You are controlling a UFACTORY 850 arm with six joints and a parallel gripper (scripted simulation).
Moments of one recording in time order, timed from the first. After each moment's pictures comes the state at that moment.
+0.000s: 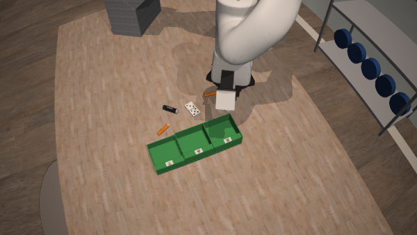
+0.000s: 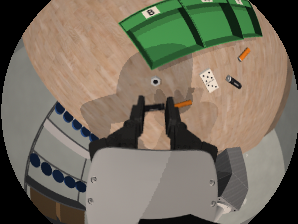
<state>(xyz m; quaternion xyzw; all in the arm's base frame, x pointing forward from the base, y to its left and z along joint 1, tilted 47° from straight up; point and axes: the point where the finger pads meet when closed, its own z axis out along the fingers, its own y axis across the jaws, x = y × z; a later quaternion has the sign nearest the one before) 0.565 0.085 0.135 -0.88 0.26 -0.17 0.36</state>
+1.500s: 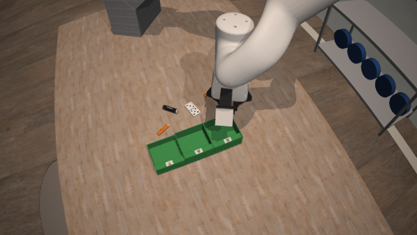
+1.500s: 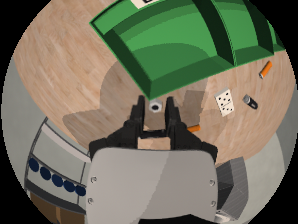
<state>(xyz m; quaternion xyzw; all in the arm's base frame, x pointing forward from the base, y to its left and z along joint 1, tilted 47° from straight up) 0.597 0.122 0.088 -0.88 0.26 -0.17 0.36</state>
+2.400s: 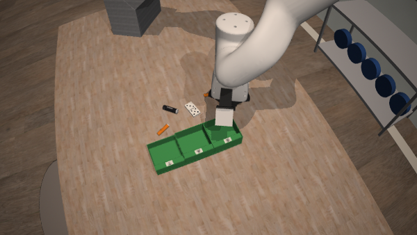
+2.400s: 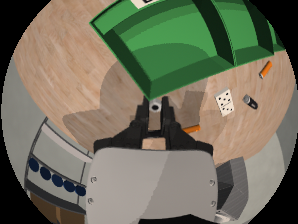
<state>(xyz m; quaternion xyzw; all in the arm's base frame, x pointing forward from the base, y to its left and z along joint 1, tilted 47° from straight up) 0.597 0.122 0.088 -0.88 0.26 -0.17 0.36</state>
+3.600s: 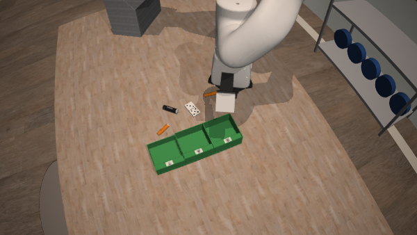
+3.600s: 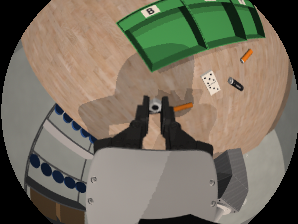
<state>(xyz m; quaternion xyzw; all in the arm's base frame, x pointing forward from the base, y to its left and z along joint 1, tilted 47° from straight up) 0.569 0.090 0.129 -0.88 0.26 -0.17 0.36</state>
